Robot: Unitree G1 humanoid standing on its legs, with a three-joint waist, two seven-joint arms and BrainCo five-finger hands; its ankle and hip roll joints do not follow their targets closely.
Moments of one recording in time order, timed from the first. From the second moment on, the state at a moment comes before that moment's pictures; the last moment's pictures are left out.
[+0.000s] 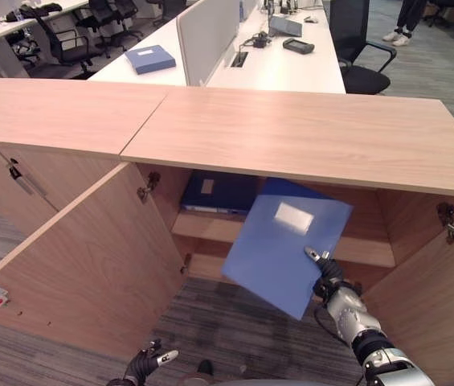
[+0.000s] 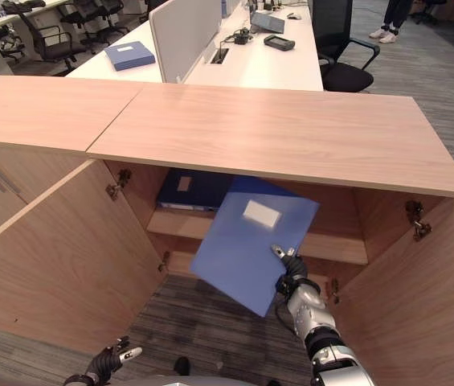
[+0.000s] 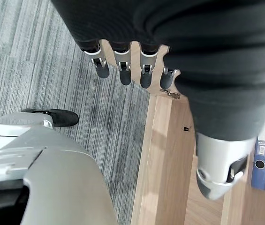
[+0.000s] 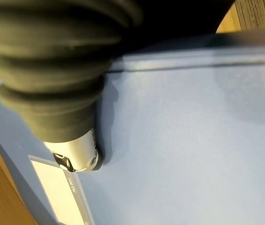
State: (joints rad) left arm 0.22 0.31 -0.16 0.86 -0.30 -0.13 -0.14; right arm -0.29 -0.22 0.04 0.88 0.79 -0.11 -0.07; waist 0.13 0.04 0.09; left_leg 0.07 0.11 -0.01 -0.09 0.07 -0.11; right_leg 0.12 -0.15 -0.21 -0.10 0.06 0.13
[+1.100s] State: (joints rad) left arm 0.18 0.32 -0.34 0.70 -0.37 -0.15 -0.10; right arm -0.85 -0.52 -0.35 1.18 1.38 -0.39 -0.29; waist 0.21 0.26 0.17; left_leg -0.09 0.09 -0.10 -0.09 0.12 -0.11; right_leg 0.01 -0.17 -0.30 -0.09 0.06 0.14
